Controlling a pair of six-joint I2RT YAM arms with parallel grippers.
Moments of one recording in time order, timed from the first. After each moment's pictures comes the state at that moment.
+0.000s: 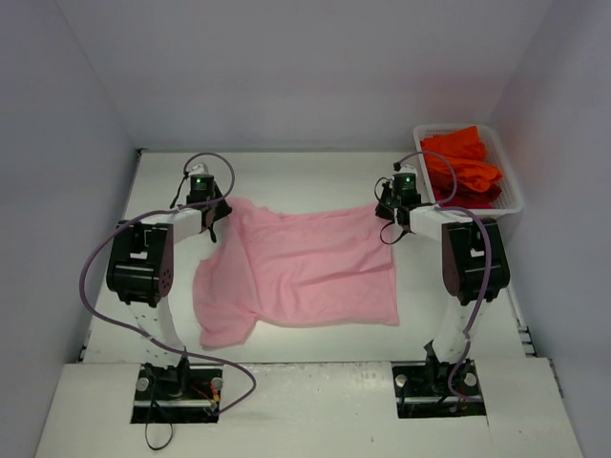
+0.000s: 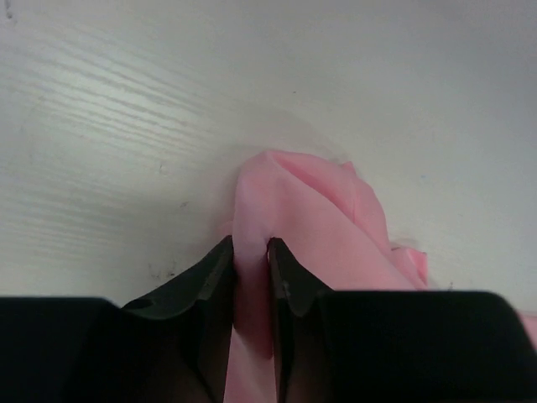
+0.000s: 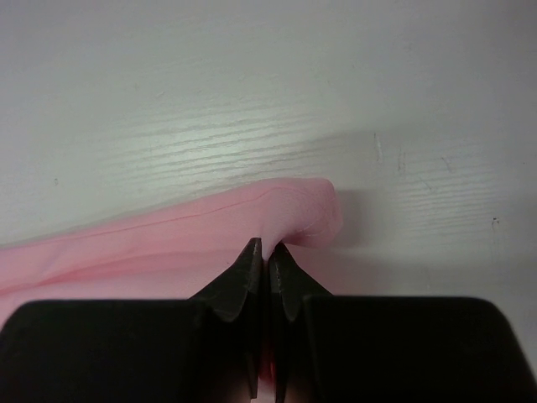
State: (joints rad) left arm -0.11 1.90 1.15 0.05 -0.06 -0.57; right arm 0.15 1.90 1.09 0.11 -0.01 0.36
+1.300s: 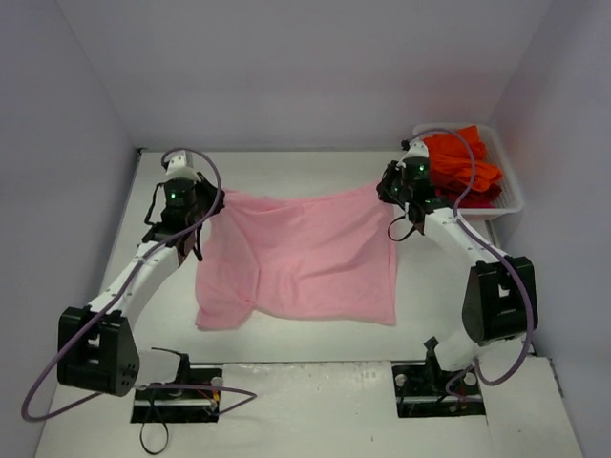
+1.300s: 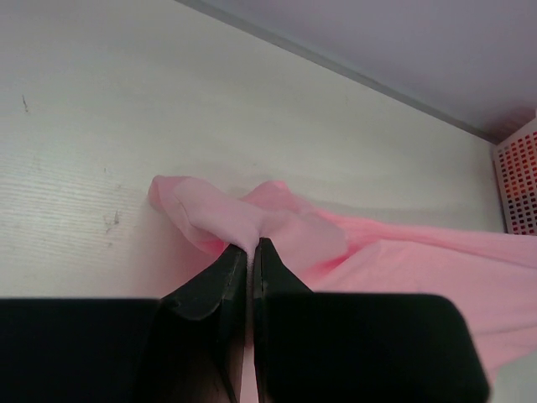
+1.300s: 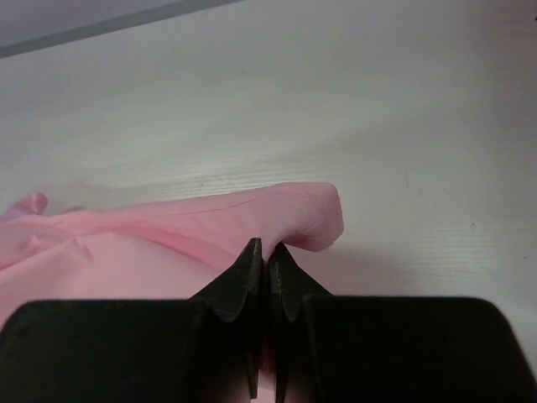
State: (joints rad) left arm -0.18 1.33 0.93 0.06 -0.03 -0.54; right arm 0.20 1.59 1.09 -0.01 -0.02 0.36
